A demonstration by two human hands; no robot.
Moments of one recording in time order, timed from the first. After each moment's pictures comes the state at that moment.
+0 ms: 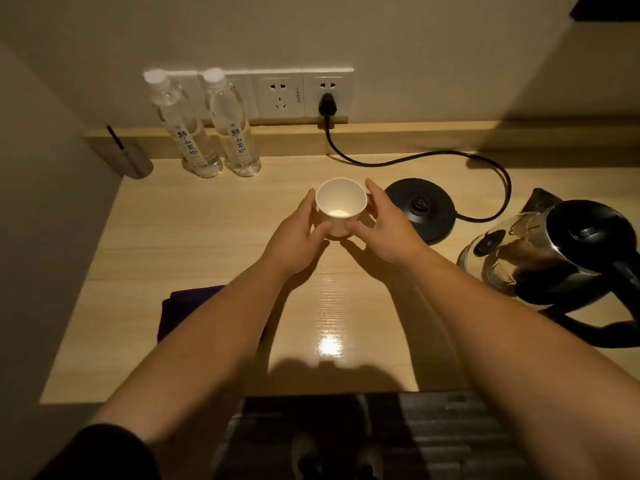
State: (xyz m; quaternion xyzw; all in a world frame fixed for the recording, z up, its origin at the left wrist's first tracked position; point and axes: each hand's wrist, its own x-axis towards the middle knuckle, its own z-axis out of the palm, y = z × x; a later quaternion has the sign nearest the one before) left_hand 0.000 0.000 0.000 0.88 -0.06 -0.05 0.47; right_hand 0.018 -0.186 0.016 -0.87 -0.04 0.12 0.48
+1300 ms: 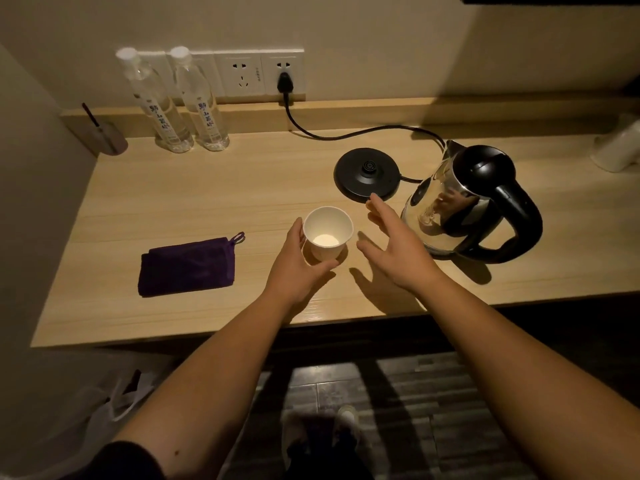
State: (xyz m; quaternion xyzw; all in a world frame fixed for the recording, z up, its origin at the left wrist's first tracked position) left_hand -0.140 -0.070 -0.007 0.80 0.07 -0.11 0.59; right_hand -0.129 -0.262 0.052 -0.89 -0.04 0.07 0.44
